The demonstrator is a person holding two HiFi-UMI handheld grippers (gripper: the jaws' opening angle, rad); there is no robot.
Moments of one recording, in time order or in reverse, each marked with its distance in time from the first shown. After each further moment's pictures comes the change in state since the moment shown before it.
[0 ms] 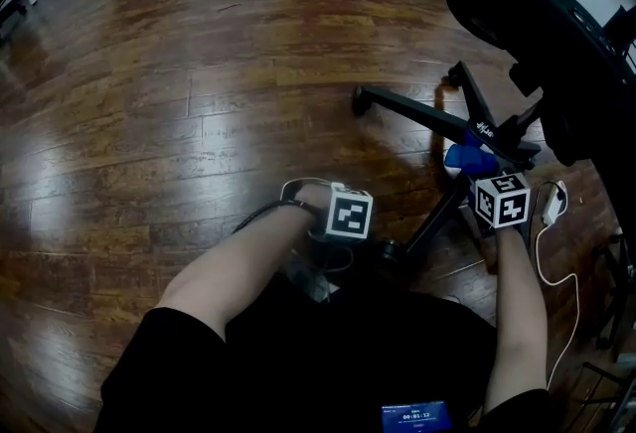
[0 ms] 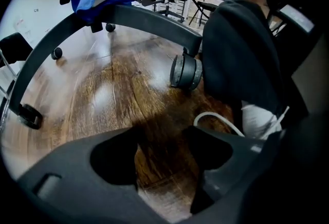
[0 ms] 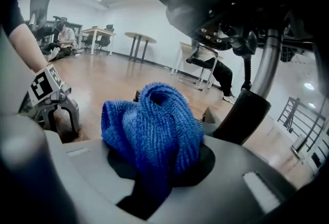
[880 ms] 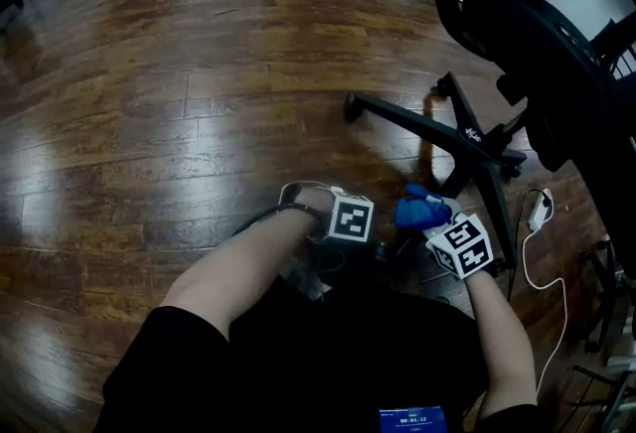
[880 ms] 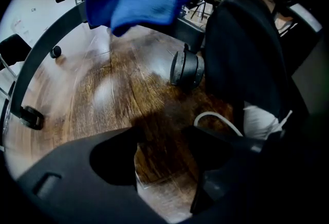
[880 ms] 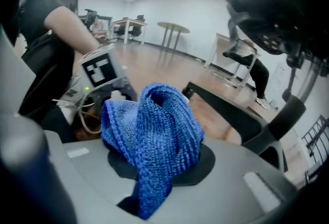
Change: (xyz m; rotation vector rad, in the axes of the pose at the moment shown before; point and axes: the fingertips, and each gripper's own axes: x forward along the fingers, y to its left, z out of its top) left arm 0.004 -0.002 0.005 -0.002 0.048 0.009; right arm -0.037 0.140 -0.042 -0.196 0.119 0.295
